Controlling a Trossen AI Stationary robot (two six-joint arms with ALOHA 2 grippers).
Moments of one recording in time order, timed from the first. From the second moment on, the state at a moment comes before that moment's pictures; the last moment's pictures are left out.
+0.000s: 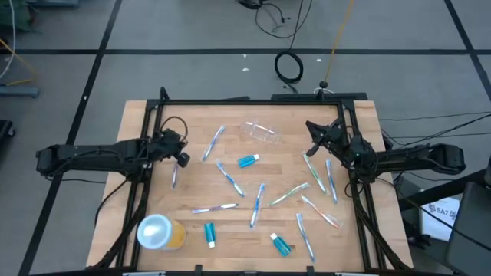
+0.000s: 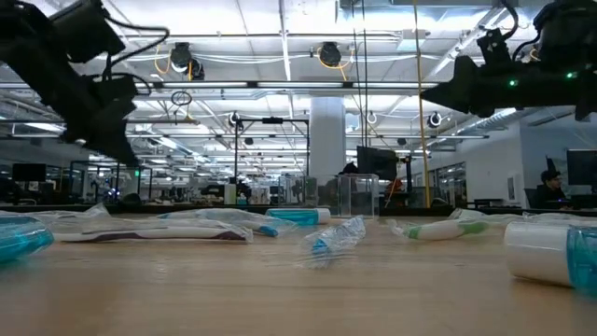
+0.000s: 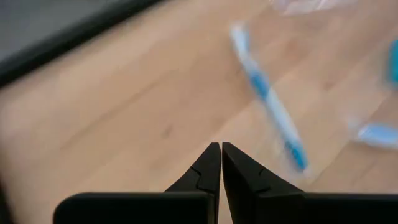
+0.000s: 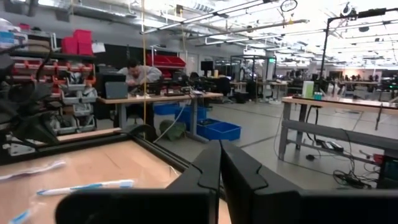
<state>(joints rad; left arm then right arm) 0.19 0.67 0.34 -0.54 -0.45 -0.49 -0.26 0.86 0.02 1.06 0.44 -0.12</state>
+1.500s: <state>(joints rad) 0.19 0.82 0.25 -0.62 -0.38 -1.13 -0.27 0.87 0.02 1.02 0.44 -0.12</state>
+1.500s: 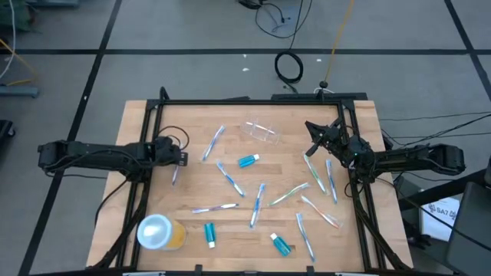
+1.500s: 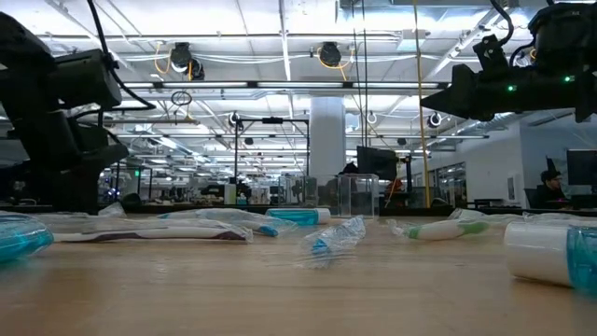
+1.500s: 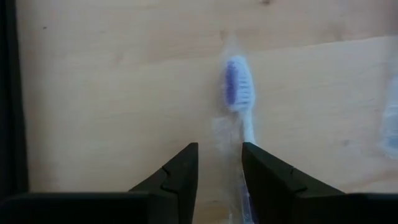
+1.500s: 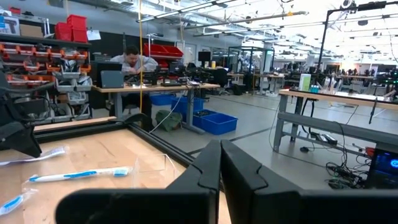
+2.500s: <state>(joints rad) 0.19 0.88 0.27 -0.54 -0.39 -1.16 -0.27 0.87 0.02 1.02 0.44 -0.12</state>
